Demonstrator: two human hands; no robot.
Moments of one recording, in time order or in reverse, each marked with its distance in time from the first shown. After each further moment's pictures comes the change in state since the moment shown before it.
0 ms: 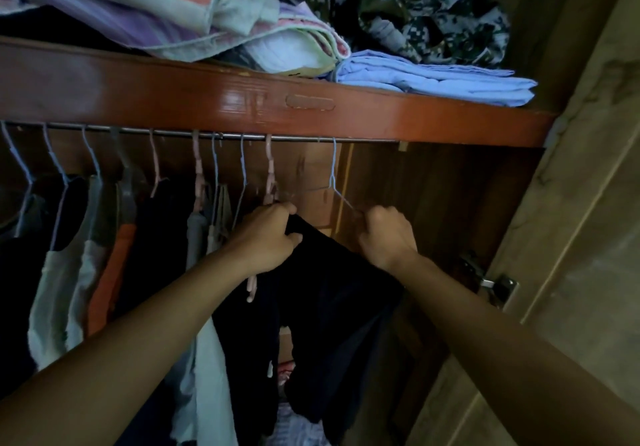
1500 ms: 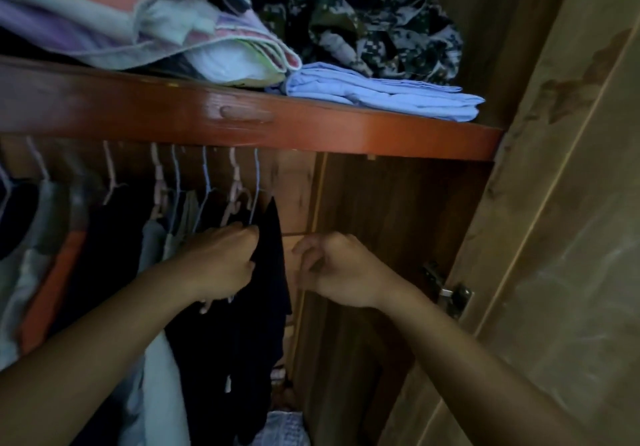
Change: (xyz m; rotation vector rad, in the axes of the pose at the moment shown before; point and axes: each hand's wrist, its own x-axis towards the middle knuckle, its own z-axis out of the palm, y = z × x) left_hand -0.029 0.036 -0.021 0.412 -0.224 0.029; right_hand -0.050 -0.013 -0.037 0.384 -0.381 -0.171
